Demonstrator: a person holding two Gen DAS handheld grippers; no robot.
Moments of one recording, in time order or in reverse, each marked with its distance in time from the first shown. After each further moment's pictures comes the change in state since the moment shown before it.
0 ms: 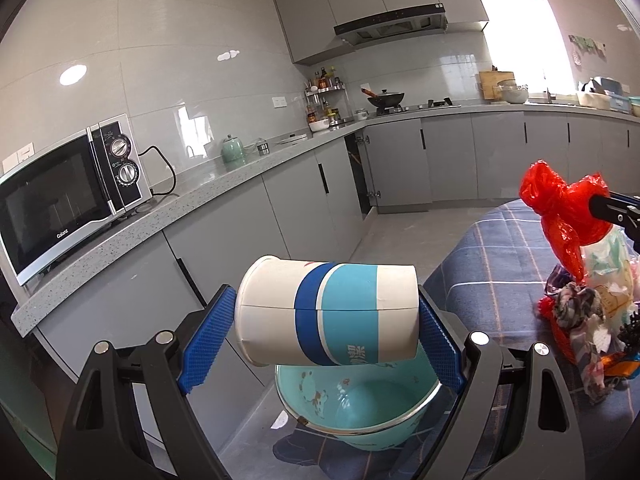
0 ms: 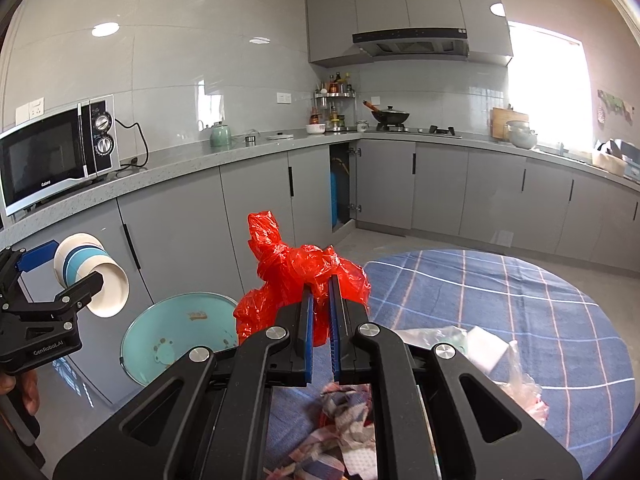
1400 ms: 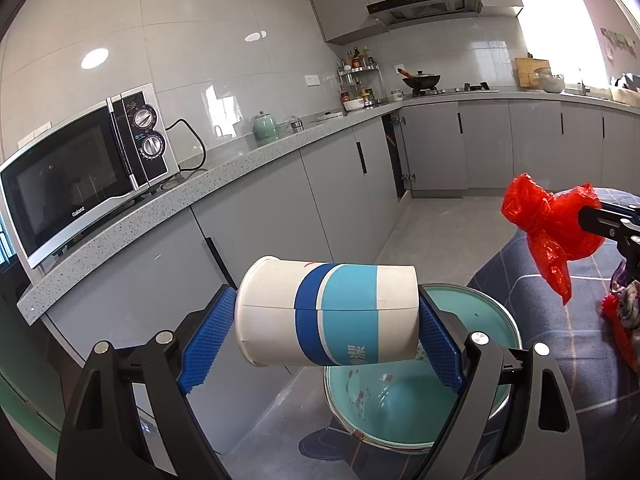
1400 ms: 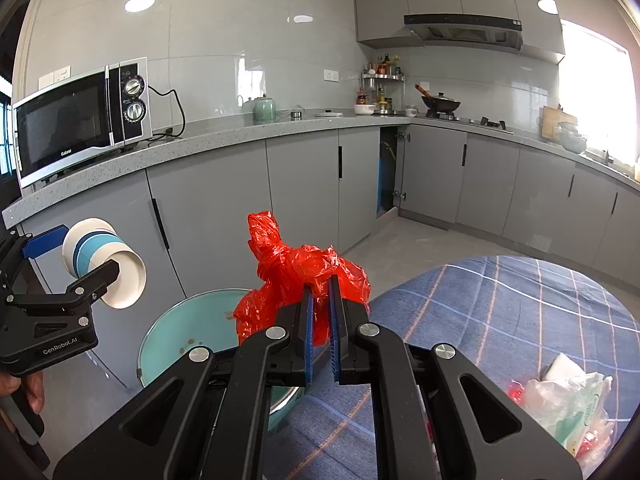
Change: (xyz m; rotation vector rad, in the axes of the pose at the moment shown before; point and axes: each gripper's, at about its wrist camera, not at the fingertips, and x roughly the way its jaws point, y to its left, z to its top) left arm 0.051 0.040 -0.009 -0.032 0.074 0.100; right arm 0.078 0.067 0.010 -0.080 0.078 0.135
